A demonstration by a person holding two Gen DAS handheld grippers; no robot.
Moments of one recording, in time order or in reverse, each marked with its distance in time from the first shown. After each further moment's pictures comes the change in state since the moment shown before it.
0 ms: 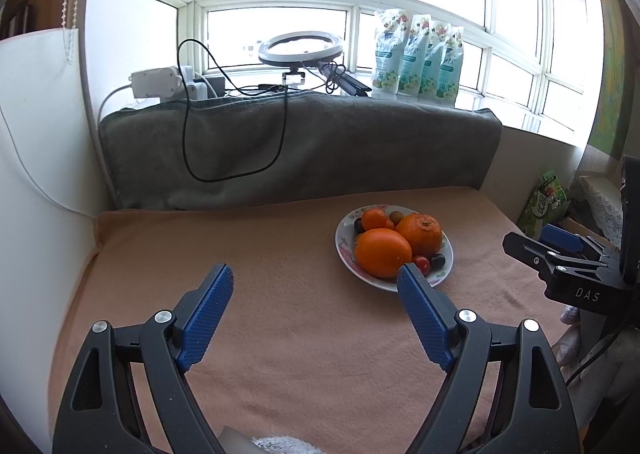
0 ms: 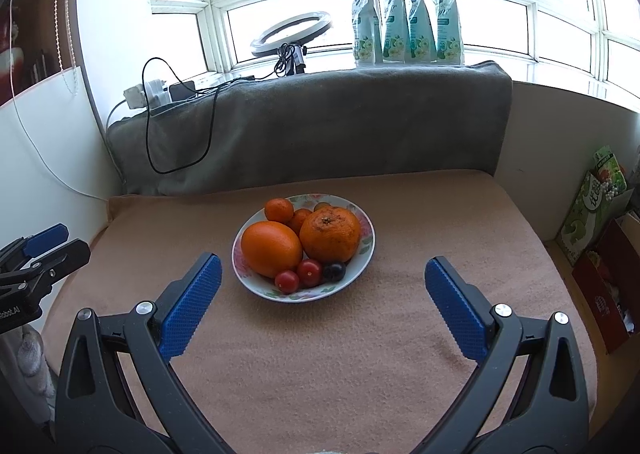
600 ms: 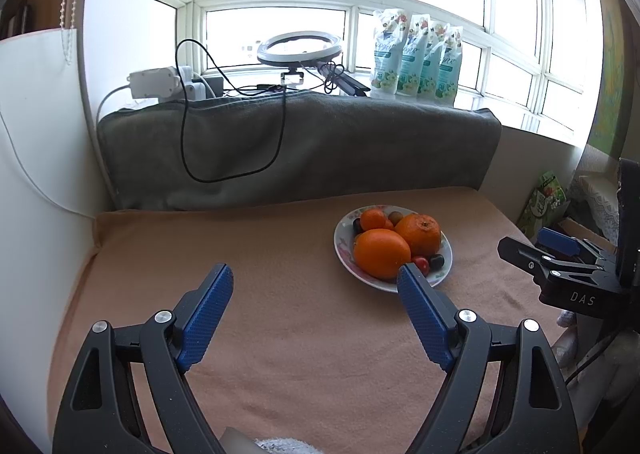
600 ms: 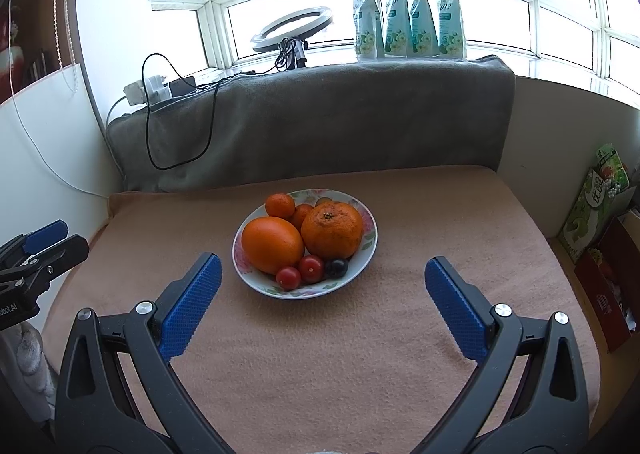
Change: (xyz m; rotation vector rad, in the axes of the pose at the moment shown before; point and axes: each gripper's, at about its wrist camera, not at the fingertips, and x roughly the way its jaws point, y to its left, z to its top) left arm 0.001 -0.002 0.001 -0.001 0.001 -0.001; right arm 0.004 0.001 -0.002 0.003 0.014 0.006
